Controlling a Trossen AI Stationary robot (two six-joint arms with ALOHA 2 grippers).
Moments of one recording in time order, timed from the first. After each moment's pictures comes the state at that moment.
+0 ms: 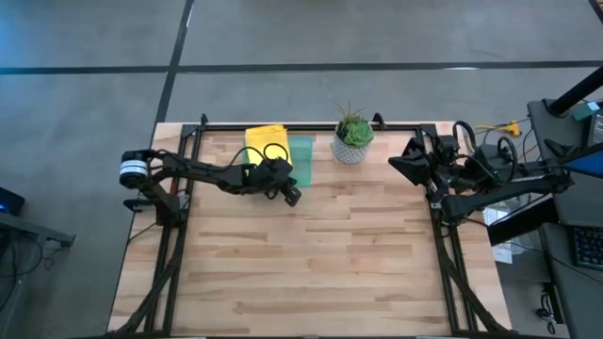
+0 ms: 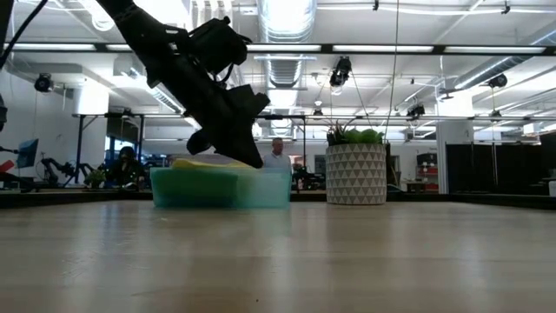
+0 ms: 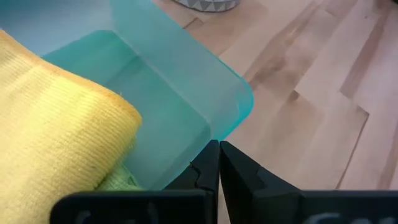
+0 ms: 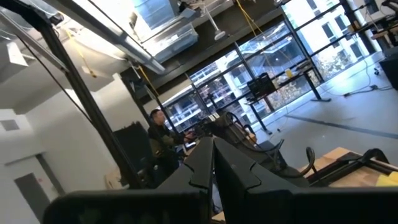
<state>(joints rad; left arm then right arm) 0.17 1.62 0.85 0.06 -0.24 -0.51 0.17 0.68 0.77 0.22 0.24 0.47</state>
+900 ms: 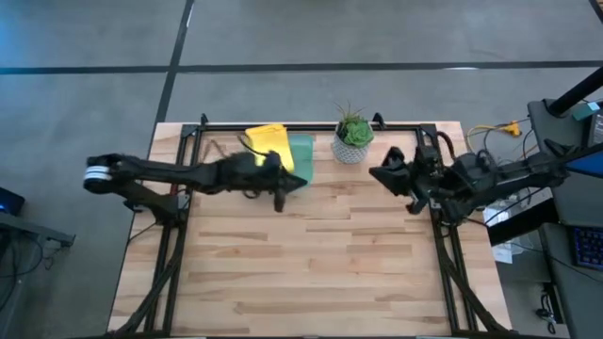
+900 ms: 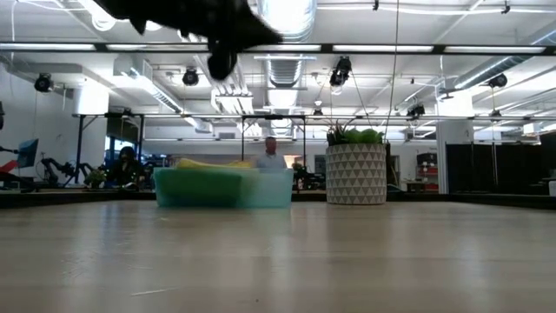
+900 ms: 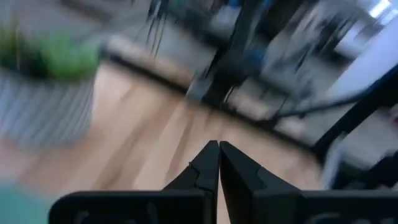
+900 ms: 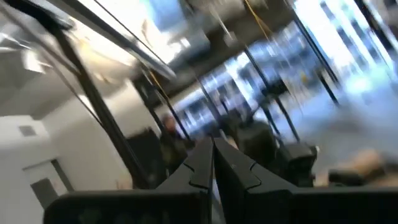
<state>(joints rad) 0.09 1.33 0.86 0.26 -0.01 -0.41 0.23 0.86 0.77 0.47 0.28 0.47</state>
